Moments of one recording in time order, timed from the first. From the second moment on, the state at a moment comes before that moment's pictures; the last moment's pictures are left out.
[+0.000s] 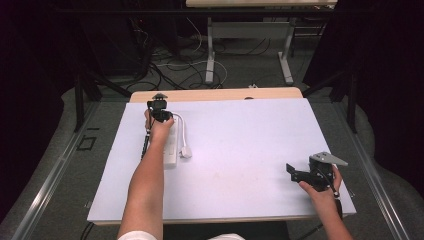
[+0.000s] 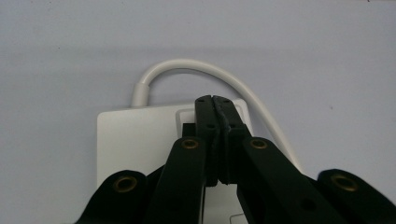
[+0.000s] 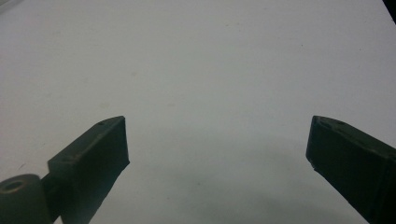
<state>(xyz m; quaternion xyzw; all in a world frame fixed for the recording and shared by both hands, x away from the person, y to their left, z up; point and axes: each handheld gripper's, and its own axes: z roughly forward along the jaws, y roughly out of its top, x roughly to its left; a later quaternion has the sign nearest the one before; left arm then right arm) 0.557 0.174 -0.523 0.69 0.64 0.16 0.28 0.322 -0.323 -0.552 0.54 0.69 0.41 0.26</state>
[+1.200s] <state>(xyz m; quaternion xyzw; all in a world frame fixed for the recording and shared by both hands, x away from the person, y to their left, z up) 0.550 0.168 -0.518 0.69 0.64 0.17 0.29 0.320 -0.323 -0.551 0.54 0.69 0.42 0.26</state>
